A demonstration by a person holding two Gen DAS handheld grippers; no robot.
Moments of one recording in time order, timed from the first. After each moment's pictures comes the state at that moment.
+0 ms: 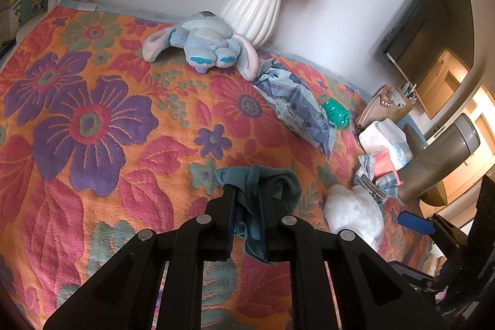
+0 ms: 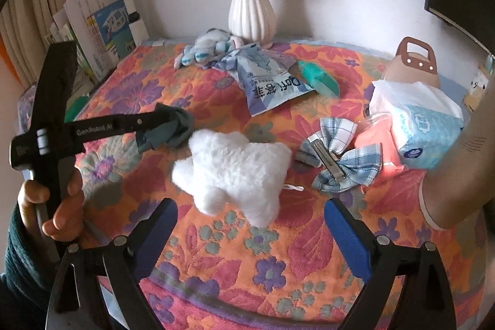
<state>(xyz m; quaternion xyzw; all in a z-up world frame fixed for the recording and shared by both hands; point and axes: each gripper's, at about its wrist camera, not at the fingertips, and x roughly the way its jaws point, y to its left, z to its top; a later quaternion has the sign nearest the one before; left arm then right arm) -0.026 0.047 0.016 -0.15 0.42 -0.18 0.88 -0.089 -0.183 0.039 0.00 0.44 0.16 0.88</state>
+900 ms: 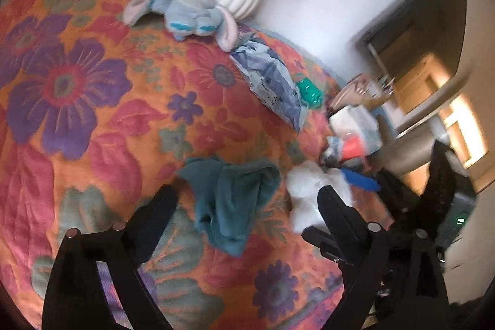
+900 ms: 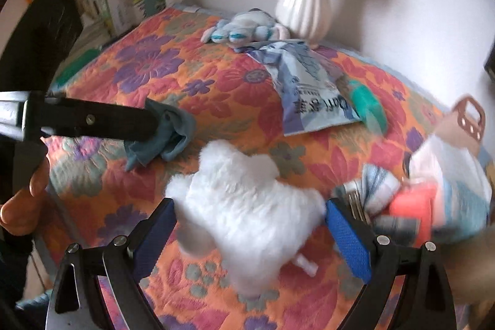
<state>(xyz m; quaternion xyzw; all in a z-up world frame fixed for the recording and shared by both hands) -0.030 0.042 0.014 -0.19 0.47 -0.24 0.83 -0.045 -0.144 0.020 -0.13 0.44 0.22 0.86</state>
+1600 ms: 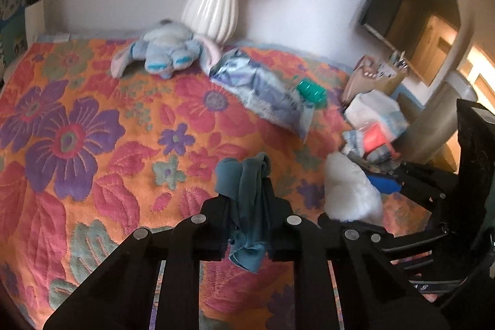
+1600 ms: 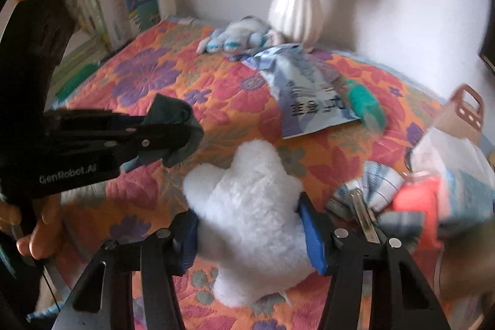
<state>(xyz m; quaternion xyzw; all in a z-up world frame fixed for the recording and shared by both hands) -0.044 0.012 0.026 -0.07 0.40 -0.21 0.89 -0.050 -0.154 0.022 -0.08 0.43 0.21 0.87</state>
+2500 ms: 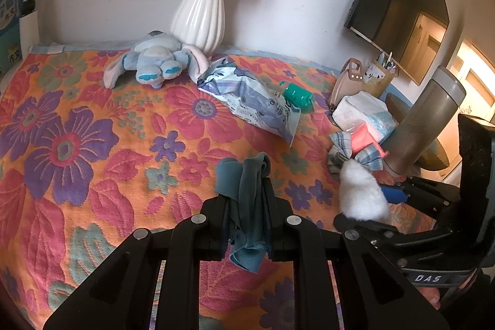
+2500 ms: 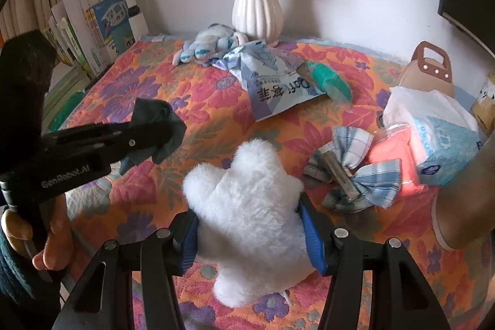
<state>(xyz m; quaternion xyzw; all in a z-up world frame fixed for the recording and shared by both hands) -0.050 0.007 0.031 -0.07 0.38 -0.22 0.89 -0.069 -0.175 0.029 -0.02 0.44 0.16 0.88</state>
